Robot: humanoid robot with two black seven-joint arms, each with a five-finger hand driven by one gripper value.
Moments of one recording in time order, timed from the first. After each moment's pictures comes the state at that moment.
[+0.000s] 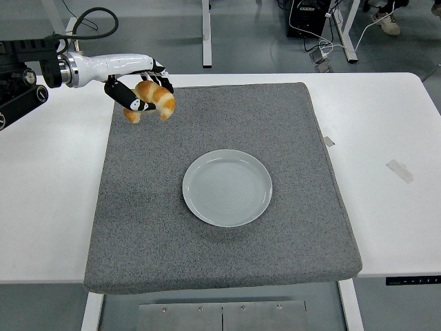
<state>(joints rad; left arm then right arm) -1.42 0.42 0.21 -0.66 1.05 -0.17 -0.60 -0.07 0.00 0.04 0.14 -0.15 0.00 0.25</state>
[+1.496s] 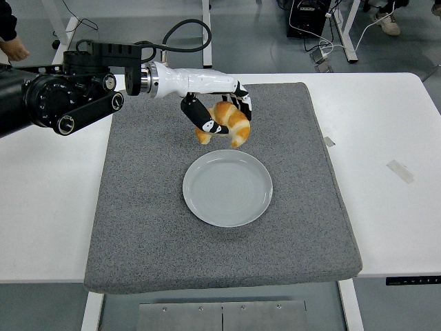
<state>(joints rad) -1.48 0.21 0.27 -0.77 1.06 -0.15 -0.61 -0.07 0.00 0.04 0.14 -0.15 0.00 0.25</state>
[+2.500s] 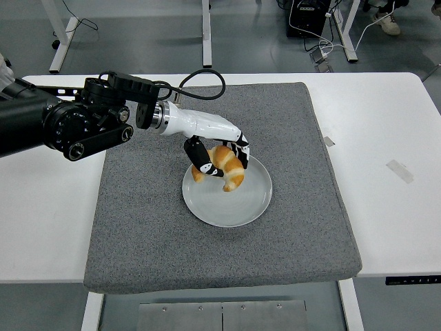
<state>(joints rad) -1.46 0.17 0.39 -0.83 1.10 -0.15 -0.61 -0.07 0.00 0.04 0.14 -0.15 0.00 0.25</state>
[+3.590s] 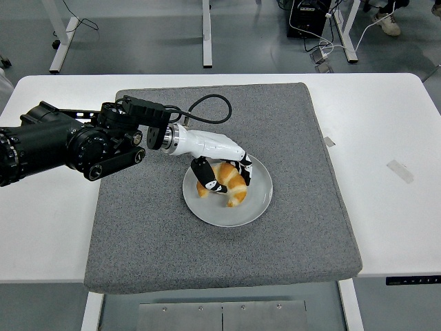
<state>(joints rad) -1.38 0.07 0.42 -0.73 1.13 -0.09 -0.61 -0.08 0.00 0.04 0.15 -0.15 0.00 0.25</state>
